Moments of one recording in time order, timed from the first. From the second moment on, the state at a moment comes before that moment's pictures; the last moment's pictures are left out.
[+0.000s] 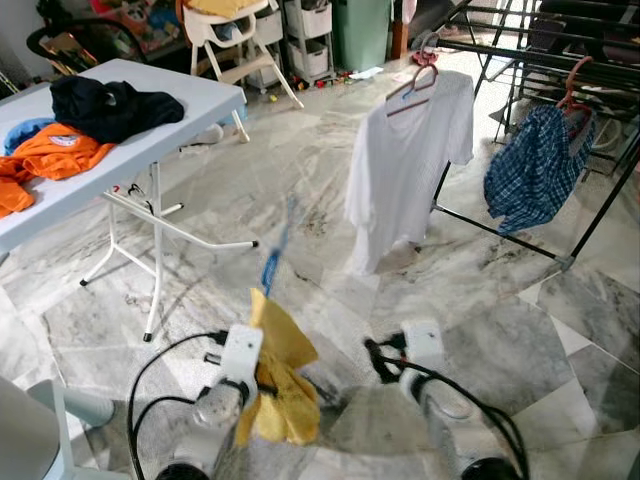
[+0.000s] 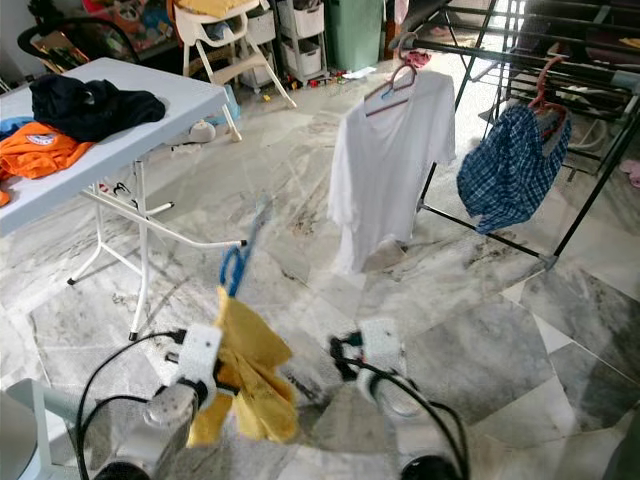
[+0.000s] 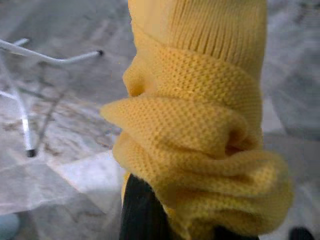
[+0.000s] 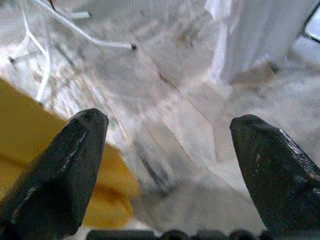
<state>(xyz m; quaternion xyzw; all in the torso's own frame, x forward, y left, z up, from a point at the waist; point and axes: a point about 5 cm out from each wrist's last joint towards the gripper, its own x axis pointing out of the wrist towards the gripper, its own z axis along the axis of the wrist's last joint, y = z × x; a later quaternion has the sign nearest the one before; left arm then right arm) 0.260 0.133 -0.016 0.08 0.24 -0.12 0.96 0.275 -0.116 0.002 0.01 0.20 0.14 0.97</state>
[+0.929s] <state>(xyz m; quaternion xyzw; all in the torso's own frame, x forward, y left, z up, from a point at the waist) 0.274 0.141 0.013 -0.01 0.18 -0.13 0.98 0.290 -0.113 0.018 0.02 0.18 0.10 0.98</state>
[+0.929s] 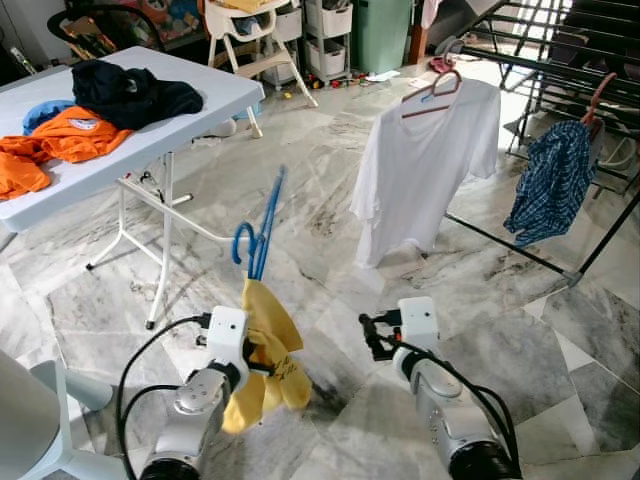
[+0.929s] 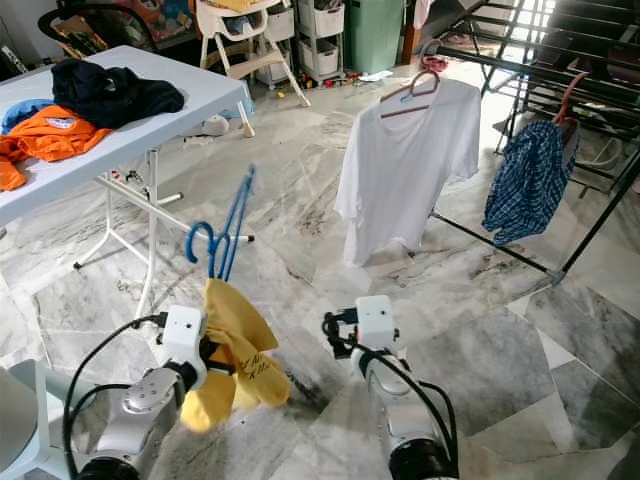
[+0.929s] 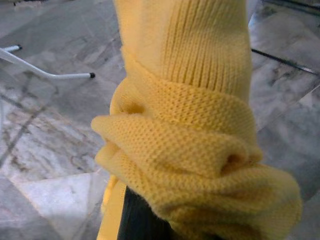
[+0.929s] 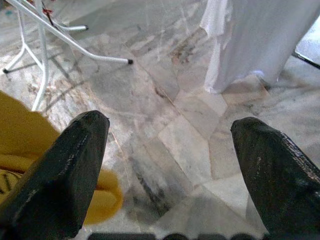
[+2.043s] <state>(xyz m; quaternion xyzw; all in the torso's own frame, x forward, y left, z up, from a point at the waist) 0.279 0.140 0.016 -0.03 0.18 -0.13 0.98 0.300 -0.099 0.034 0.01 0.14 0.12 0.98</state>
